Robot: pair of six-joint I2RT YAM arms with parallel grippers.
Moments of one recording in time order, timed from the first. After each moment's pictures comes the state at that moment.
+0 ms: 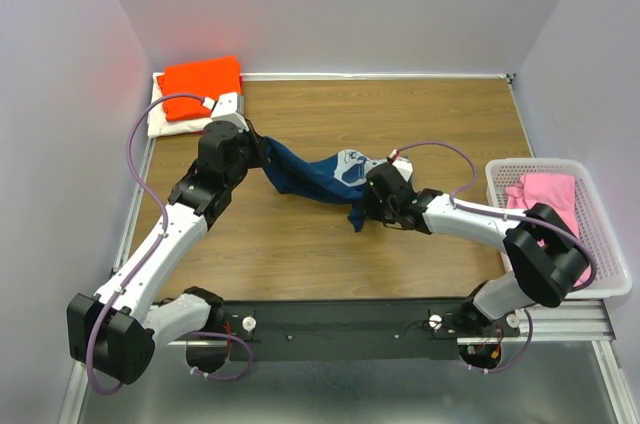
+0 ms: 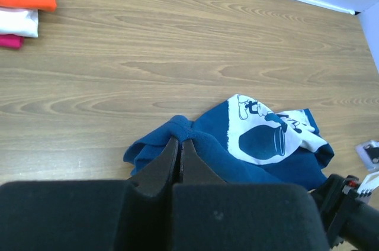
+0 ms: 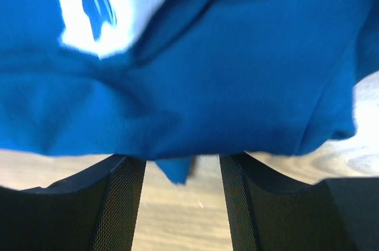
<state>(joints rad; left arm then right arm) -0.38 1.07 0.91 -0.16 -0.11 -0.45 0.75 1.50 0.78 -0.17 0.24 0.87</state>
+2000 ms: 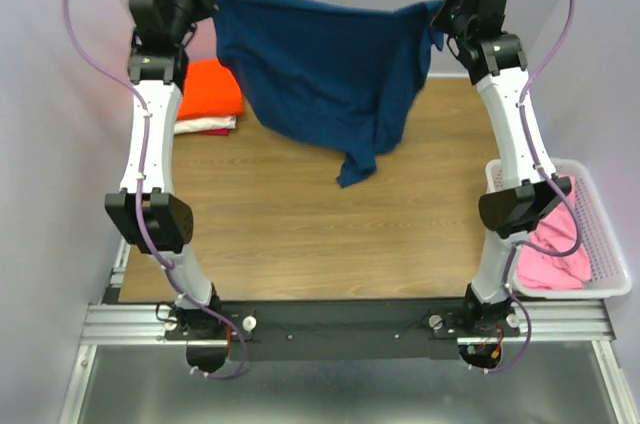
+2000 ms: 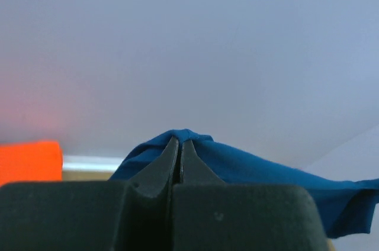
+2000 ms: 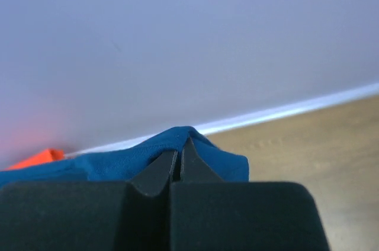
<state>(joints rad) 0.01 1.78 2.05 -0.15 0.20 -0.53 0.24 1.95 2.35 -0.59 0.26 0.36</state>
